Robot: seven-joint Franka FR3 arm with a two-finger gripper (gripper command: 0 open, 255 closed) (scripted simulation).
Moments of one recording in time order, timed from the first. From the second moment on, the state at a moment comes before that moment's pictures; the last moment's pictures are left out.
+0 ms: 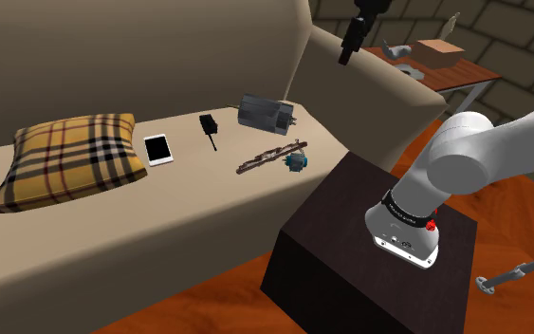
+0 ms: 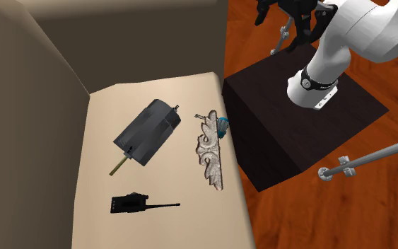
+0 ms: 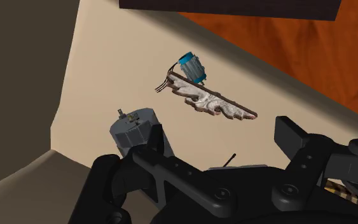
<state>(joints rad) 0.02 -0.80 -0.04 -2.43 -0.11 1.72 -0.14</state>
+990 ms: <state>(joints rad) 0.11 -0.54 -0.04 -2.67 -0.25 2.22 -0.34</state>
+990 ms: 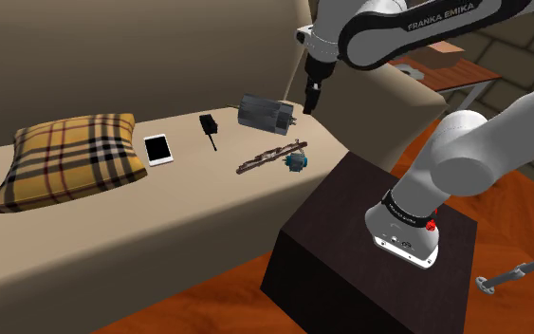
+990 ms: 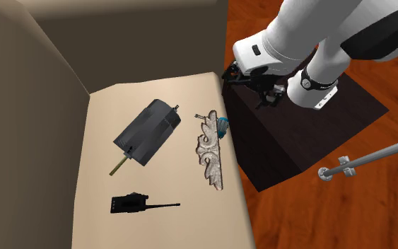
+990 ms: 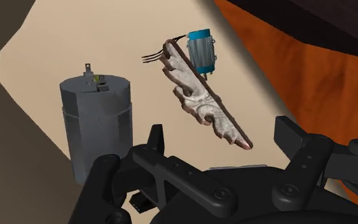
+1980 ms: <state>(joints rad) 0.06 0.07 0.00 -2.64 -0.82 2.79 -0.21</state>
